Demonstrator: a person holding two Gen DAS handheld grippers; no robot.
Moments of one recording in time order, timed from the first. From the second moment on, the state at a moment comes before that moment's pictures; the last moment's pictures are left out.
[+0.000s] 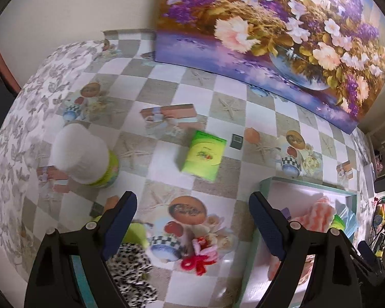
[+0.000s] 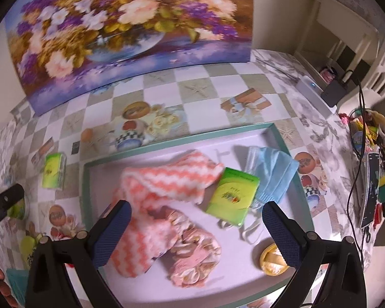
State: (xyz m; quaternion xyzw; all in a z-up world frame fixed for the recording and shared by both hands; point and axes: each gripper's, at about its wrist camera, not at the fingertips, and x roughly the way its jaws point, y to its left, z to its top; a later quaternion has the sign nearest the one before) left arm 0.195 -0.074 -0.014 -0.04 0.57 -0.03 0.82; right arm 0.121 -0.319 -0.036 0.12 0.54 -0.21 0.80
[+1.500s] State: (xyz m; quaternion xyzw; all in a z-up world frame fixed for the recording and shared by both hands) left arm 0.163 0.039 -0.046 -0.08 0.61 0.02 0.79; right arm 0.145 -0.145 -0.090 0.03 0.59 0.01 0.81
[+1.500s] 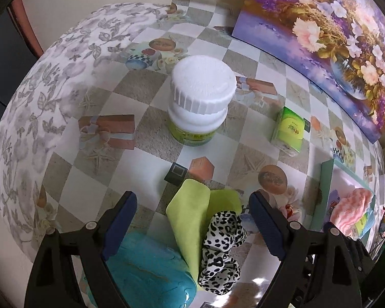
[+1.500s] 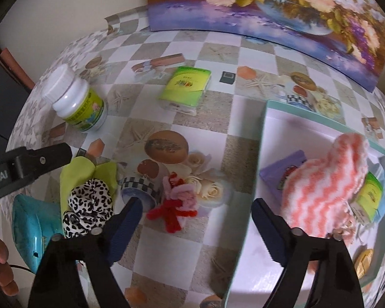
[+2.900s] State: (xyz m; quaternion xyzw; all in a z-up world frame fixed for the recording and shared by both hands) left arm 0.158 0.011 -0.044 -0.05 0.61 -0.02 0.79; right arm 0.130 -0.178 -0.069 0.05 0.57 0.00 0.82
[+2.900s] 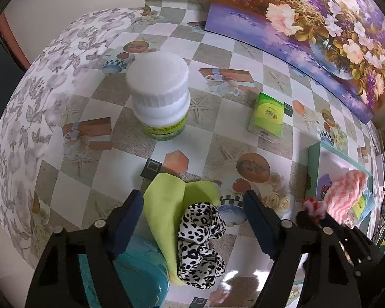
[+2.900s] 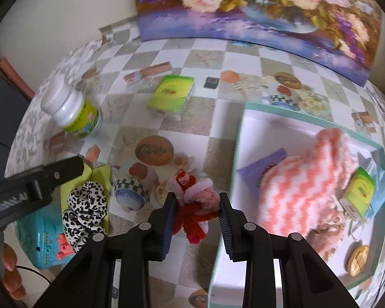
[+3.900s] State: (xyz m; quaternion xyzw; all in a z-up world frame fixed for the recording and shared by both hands) left arm 0.130 -0.048 -0.080 0.13 0.65 -0.02 0.75; right arm 0.098 -0.202 -0.043 0.10 0.55 -0.03 0.83
